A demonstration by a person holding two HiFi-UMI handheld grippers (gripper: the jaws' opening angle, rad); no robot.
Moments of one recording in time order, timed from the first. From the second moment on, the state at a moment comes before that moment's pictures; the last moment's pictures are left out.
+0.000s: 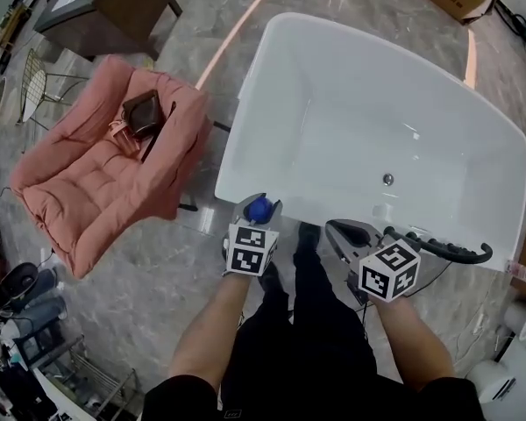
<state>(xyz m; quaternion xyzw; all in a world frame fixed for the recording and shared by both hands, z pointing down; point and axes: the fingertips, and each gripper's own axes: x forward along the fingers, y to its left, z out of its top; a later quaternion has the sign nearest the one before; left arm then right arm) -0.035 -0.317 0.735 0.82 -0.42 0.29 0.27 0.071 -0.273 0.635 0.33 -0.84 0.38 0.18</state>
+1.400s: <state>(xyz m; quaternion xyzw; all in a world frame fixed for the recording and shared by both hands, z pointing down) -0.042 -0.331 0.809 0.81 -0.41 0.32 0.26 0.050 -0.267 0.682 0.31 -0.83 0.40 0.24</state>
